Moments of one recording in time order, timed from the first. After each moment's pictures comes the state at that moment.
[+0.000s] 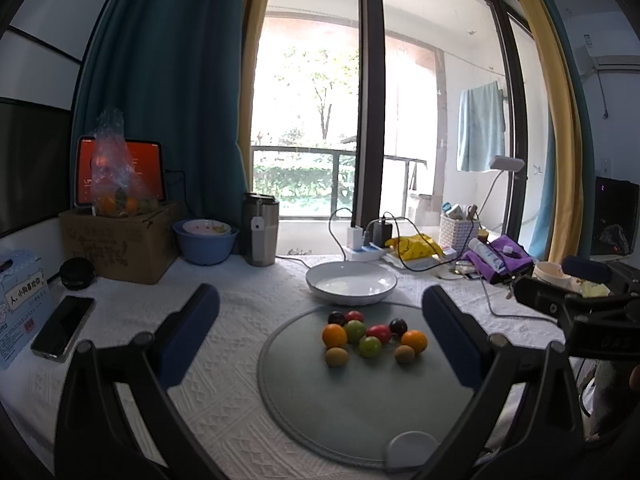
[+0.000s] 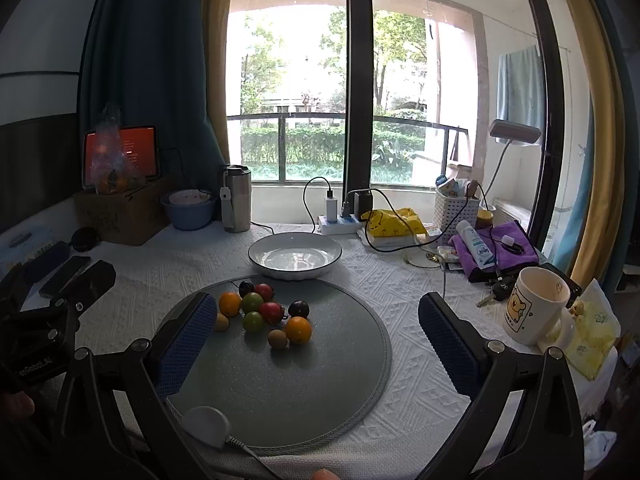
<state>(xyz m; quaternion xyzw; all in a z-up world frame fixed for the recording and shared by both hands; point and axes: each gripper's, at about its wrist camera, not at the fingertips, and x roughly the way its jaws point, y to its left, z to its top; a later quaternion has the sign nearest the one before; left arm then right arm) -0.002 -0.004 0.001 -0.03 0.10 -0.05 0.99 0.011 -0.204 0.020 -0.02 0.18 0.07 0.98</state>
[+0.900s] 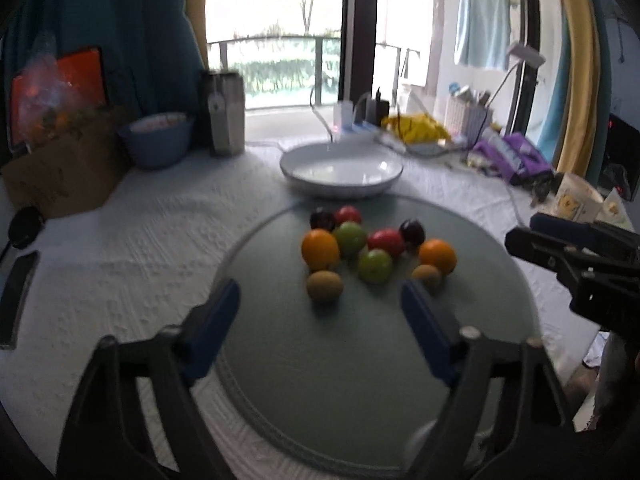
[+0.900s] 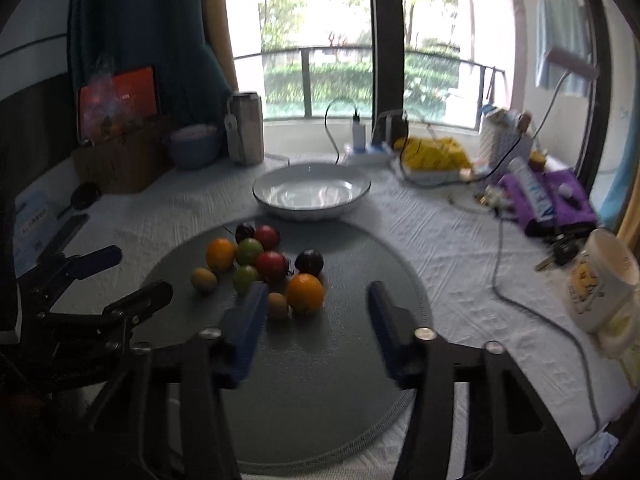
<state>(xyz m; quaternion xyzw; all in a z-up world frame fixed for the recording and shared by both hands) 0.113 -0.034 -0.065 0.01 0.32 -0.08 0.94 0.108 -0.209 -0.037 -0.01 0.32 0.13 0.94</state>
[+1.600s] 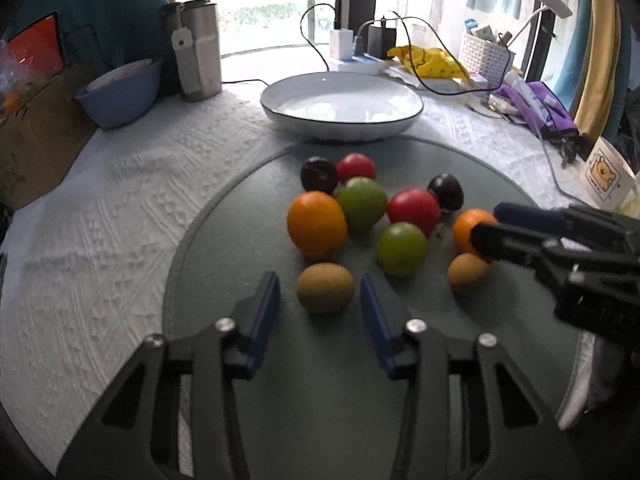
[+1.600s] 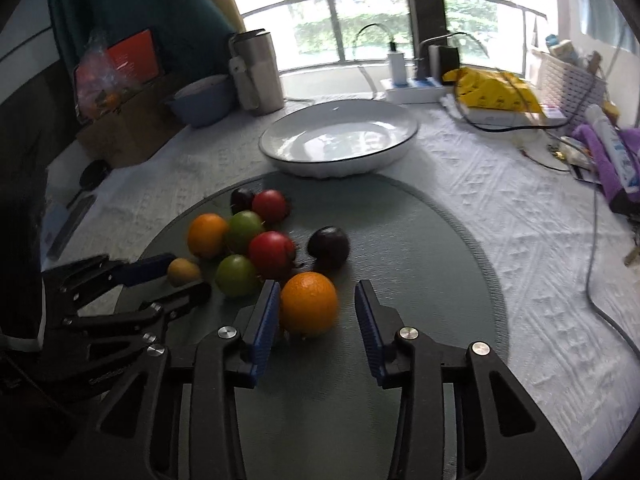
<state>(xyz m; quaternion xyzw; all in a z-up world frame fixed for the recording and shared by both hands) 0.175 -0.047 -0.103 0.03 0.42 -0.09 0.90 0.183 -0.194 -0.083 0.01 0.41 0.21 0.89</state>
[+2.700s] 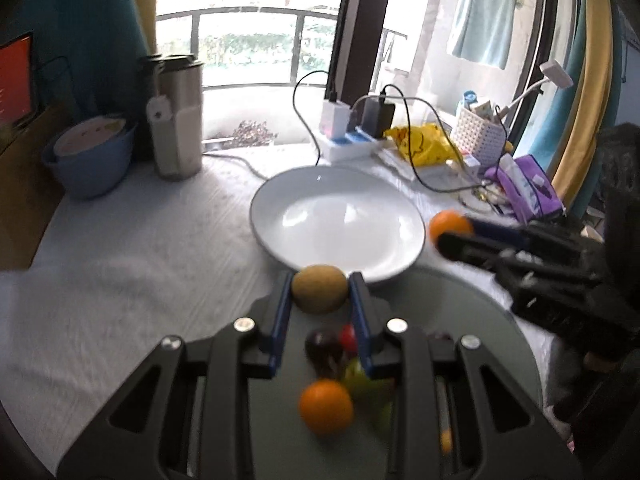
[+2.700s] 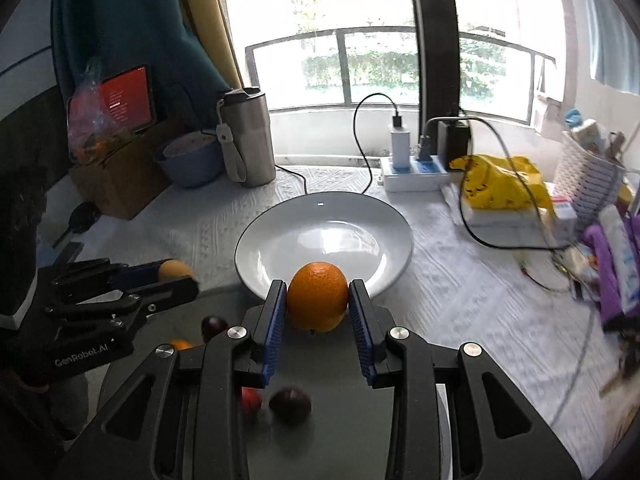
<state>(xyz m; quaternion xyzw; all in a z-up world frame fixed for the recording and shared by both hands) 0.263 -0.028 -0.046 -0.03 0.36 -0.14 0.92 0.273 -0.192 -0.037 -0.01 0.34 0.22 0.91</state>
